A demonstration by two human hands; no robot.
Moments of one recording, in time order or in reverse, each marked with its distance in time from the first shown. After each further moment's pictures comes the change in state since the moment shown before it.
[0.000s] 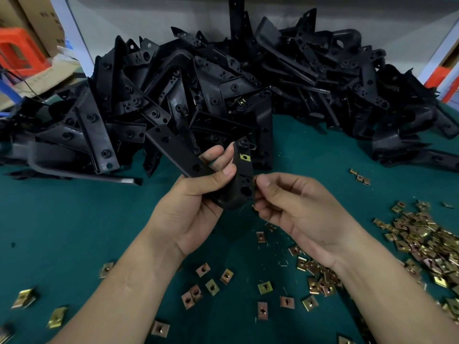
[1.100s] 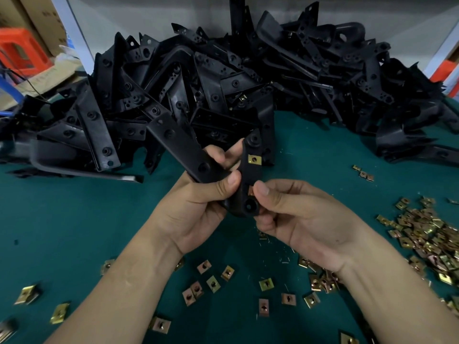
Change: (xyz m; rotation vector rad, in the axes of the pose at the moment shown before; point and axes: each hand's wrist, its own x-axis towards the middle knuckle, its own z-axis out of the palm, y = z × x) left_hand -0.002 0.000 -0.010 0.173 -0.350 0.038; right_hand -0.006 -0.002 -0.001 0.094 -0.237 0.115
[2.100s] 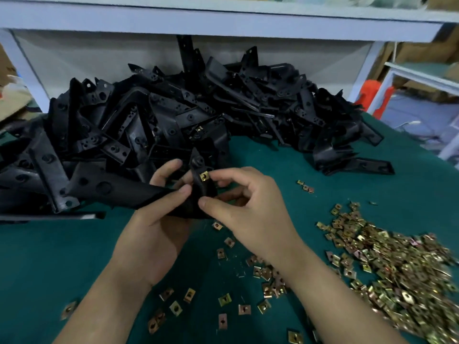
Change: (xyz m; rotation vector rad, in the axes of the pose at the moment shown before) left_hand -0.001 0.004 0.018 0.040 0.233 0.026; right_hand -0.002 -0.013 0.016 -0.734 0.530 -0.534
